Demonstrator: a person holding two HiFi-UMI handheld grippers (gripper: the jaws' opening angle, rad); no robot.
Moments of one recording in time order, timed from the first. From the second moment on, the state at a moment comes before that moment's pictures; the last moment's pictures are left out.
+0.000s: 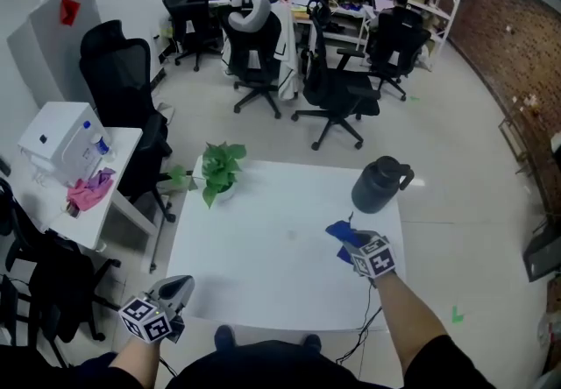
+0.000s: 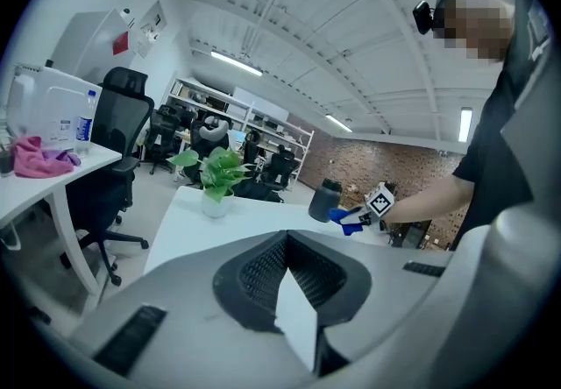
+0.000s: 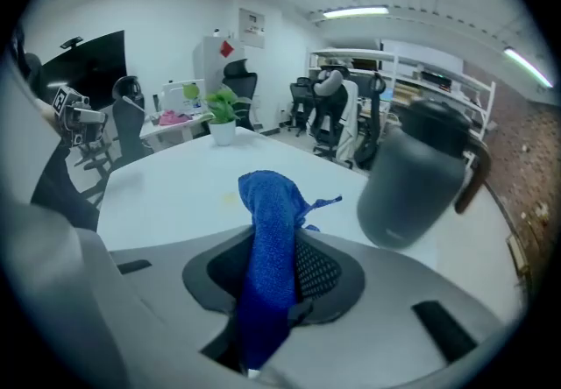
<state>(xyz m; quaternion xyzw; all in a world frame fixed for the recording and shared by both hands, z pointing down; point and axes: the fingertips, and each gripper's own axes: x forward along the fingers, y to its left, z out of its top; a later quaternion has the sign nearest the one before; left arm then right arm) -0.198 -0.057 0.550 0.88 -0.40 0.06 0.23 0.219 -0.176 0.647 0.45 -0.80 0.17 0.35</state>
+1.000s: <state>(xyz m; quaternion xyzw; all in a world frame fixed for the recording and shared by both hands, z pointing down) -0.210 -0.054 0.583 0.89 -0.38 0.07 0.26 0.043 -0.229 0.745 0.26 -0.81 0.07 0.52</state>
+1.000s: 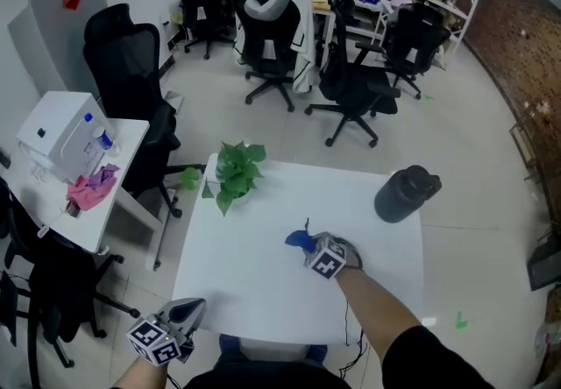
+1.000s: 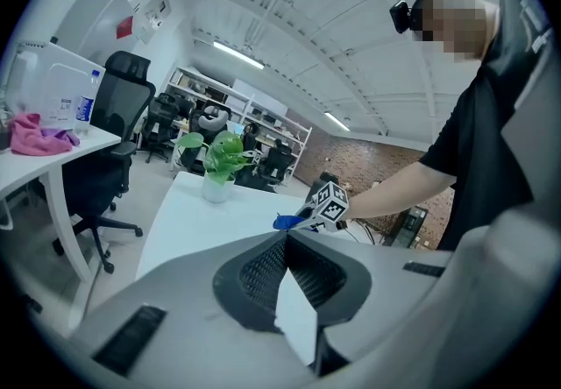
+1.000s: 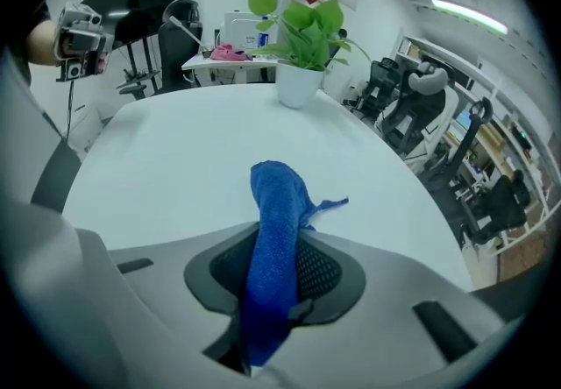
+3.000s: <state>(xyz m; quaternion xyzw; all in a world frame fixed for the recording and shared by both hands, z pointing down) -0.192 -0.050 0.583 0.89 -0.37 0.05 0.27 0.045 -0.116 0.743 0.17 -0.84 0.13 0.50</state>
